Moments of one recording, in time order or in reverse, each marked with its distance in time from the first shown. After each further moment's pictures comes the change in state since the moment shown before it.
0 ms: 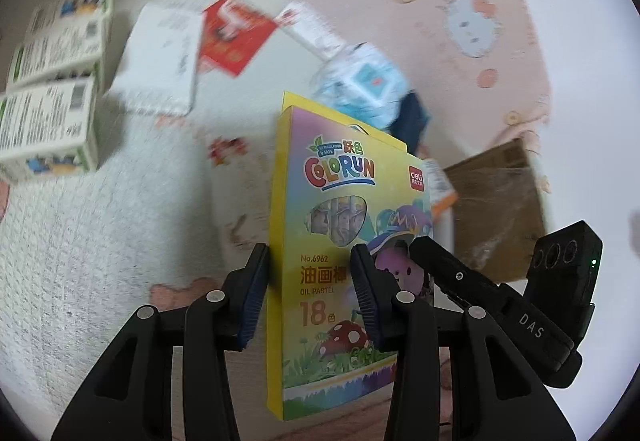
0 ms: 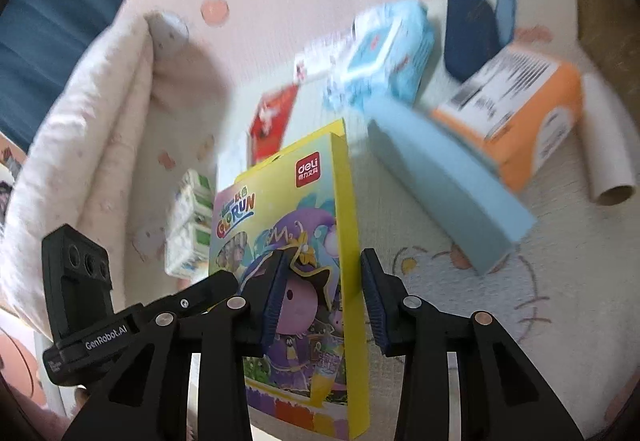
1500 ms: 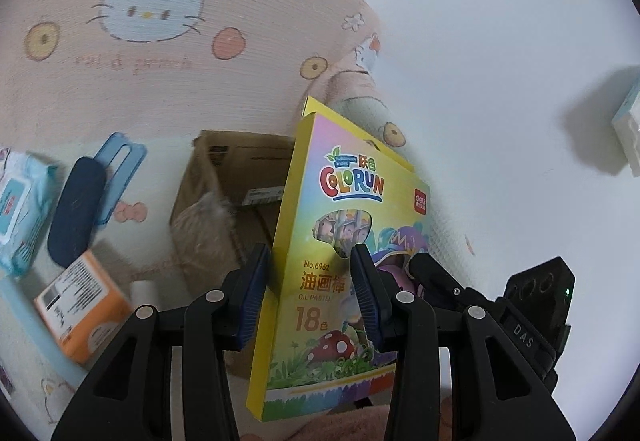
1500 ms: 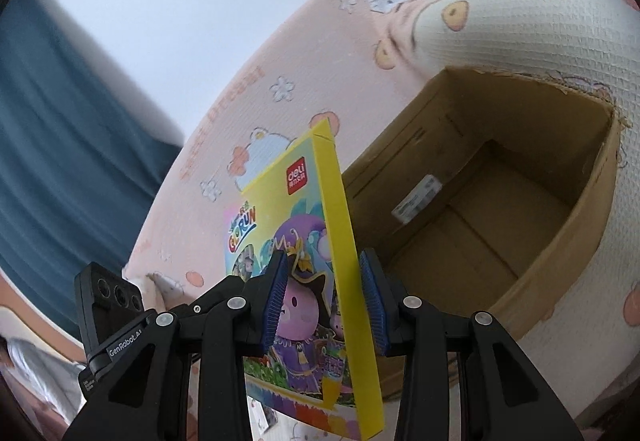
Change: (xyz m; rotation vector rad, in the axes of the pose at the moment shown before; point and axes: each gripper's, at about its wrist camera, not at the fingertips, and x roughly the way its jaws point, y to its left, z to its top) left arm 0.104 -0.382 0.023 0.432 0.037 -0.278; right arm -0.314 -0.209 0.098 0.322 -0.586 -0.005
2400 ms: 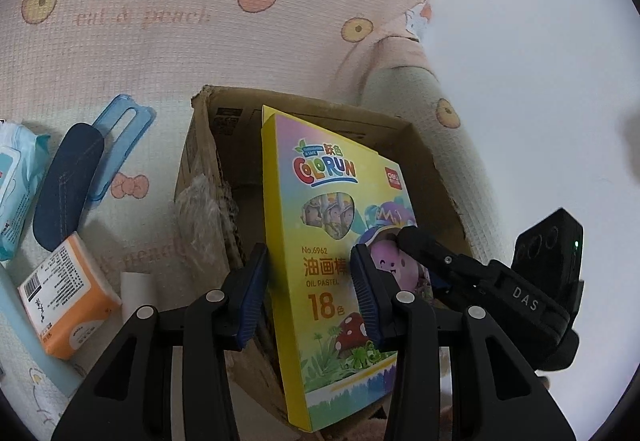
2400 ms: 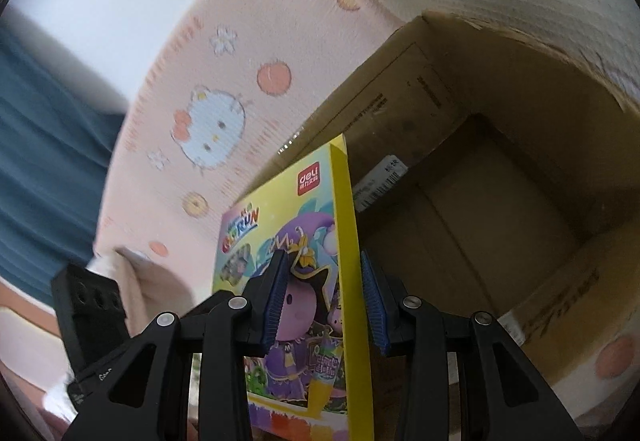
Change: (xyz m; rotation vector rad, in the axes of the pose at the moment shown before) left arm 0.064 0.011 0.011 -0.093 0.114 0.115; right arm 0.082 -0.053 0.051 -0.004 0.281 -0.098
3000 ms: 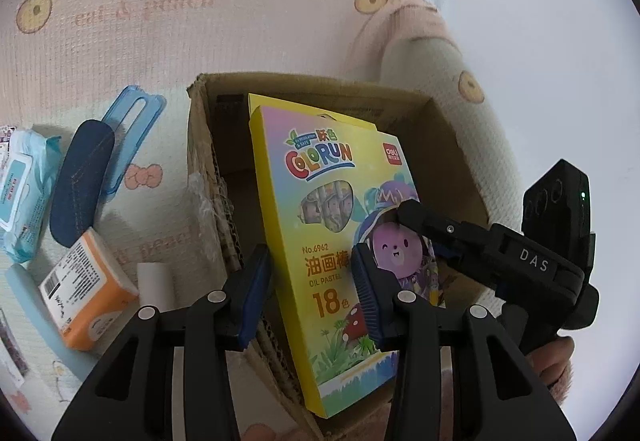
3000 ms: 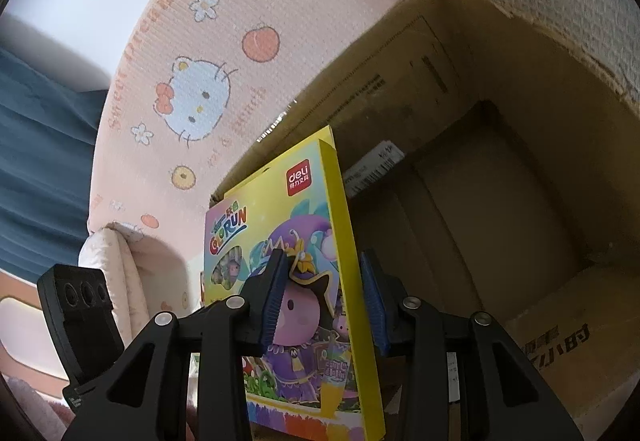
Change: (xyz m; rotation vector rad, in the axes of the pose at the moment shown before) left arm 0.013 -0.015 0.008 0.037 0.129 0.120; right arm 0.020 -0.011 0.026 0.005 0.168 -0.007
